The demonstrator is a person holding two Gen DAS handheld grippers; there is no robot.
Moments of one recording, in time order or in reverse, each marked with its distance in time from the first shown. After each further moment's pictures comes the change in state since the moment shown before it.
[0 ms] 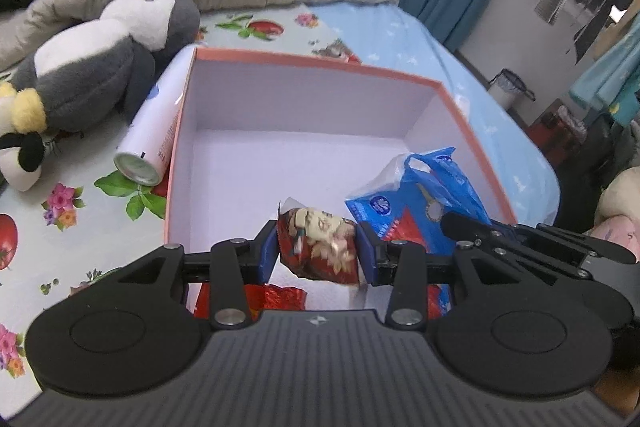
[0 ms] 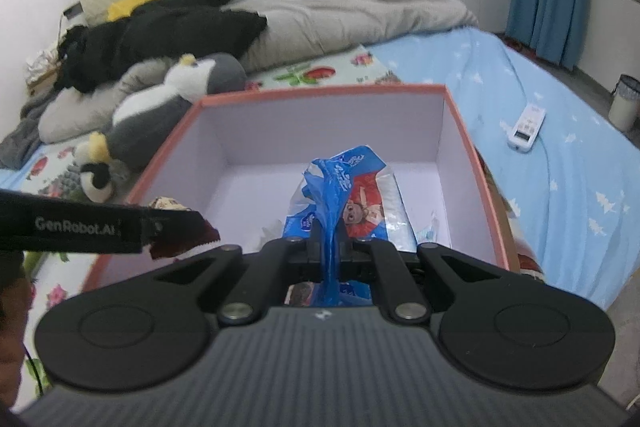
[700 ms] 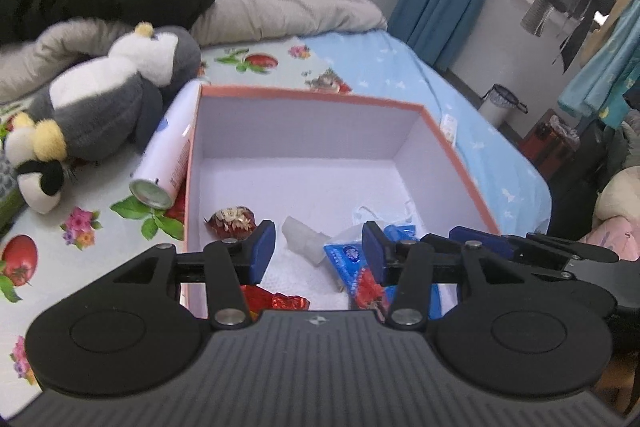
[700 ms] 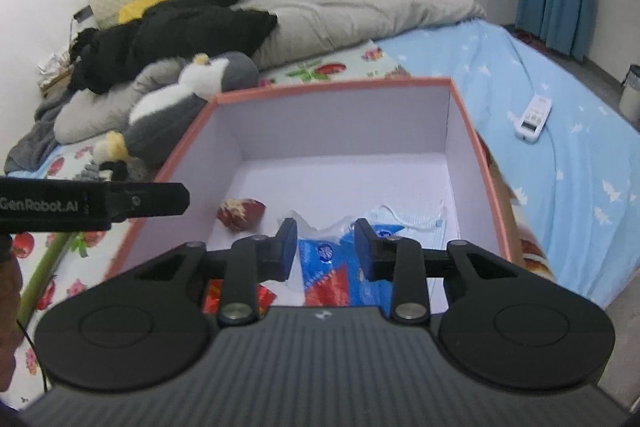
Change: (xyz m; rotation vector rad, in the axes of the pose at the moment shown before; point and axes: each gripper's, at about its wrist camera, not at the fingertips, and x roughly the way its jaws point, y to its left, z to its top) left arm -0.040 -0.007 -0.007 0.042 -0.090 0.000; right arm -0.027 0.000 -0.002 0.015 -0.012 0.053
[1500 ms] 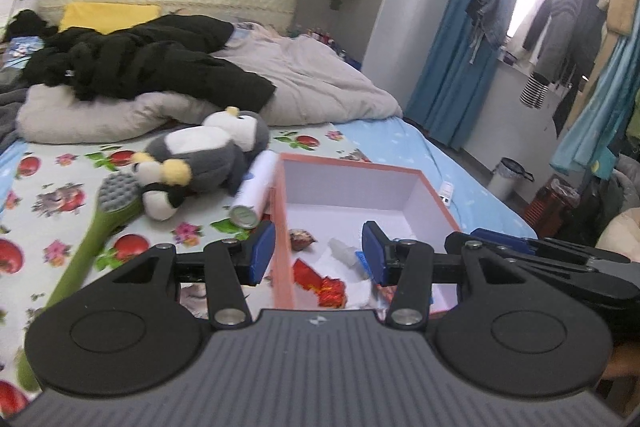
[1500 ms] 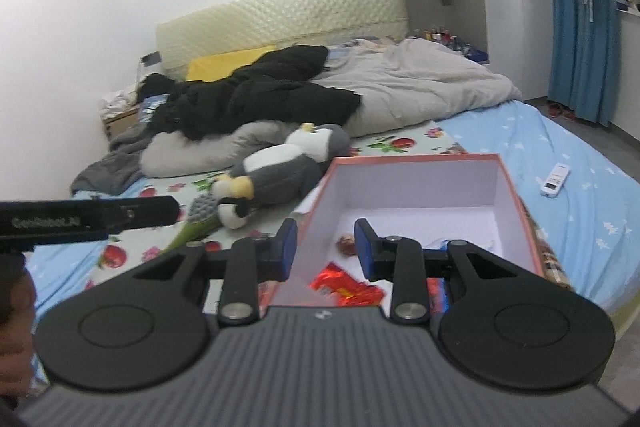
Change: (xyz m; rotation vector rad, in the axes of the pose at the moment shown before) left arm -0.227 0.021 -0.085 -0.024 -0.280 0.073; right arm -0.146 0.093 -0.032 -0.071 -0.213 0.127
